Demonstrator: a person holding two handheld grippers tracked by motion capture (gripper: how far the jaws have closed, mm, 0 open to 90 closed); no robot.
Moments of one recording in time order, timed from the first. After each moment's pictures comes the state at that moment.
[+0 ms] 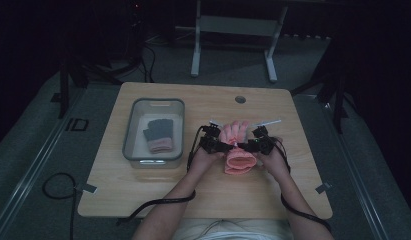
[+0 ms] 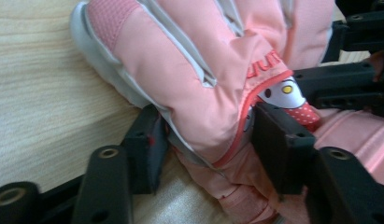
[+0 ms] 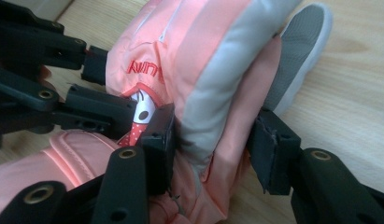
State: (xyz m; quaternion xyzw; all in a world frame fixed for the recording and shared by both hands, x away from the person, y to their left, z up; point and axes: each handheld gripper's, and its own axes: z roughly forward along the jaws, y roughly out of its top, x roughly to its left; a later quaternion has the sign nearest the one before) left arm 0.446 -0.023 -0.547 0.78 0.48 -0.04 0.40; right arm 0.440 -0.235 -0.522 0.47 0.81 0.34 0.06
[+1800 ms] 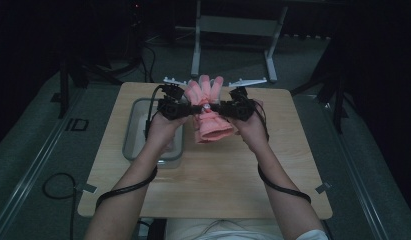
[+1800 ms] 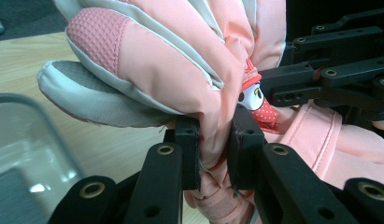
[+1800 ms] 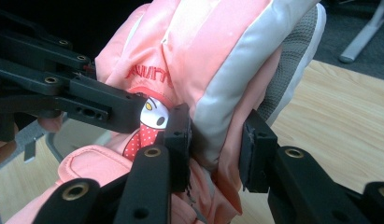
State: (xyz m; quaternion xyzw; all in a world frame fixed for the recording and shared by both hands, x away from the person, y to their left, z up) left arm 0.415 0.100 -0.369 0.76 0.45 0.06 0.47; right arm 0.436 -0.130 -0.368 0.38 0.80 0.46 0.10
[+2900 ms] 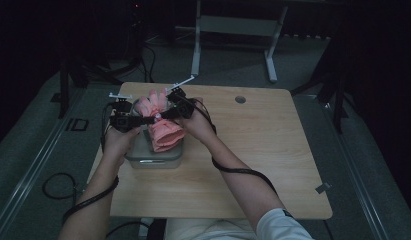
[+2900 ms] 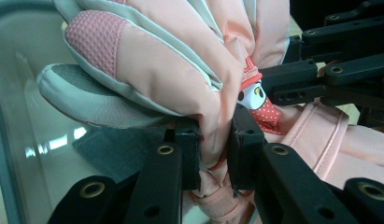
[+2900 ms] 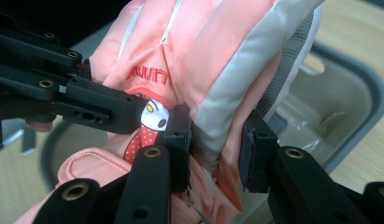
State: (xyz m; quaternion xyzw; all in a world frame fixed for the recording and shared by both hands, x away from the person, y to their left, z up) left arm 0.415 0.229 -0.448 0.70 0.56 0.04 0.44; right arm 0.476 0.025 -0.420 0.32 0.87 0.37 0.04
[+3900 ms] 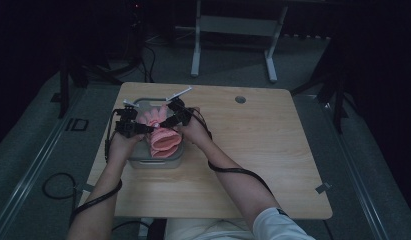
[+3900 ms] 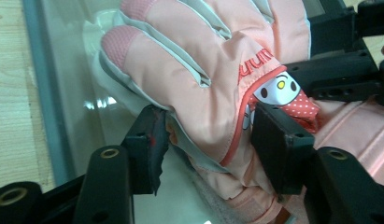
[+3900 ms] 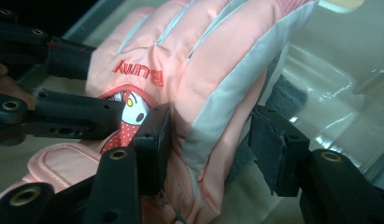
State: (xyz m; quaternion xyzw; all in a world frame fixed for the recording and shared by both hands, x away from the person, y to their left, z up) left arm 0.431 0.224 -0.480 0.72 0.61 0.08 0.32; right arm 0.501 0.031 -0.481 0.36 0.87 0.34 -0.01
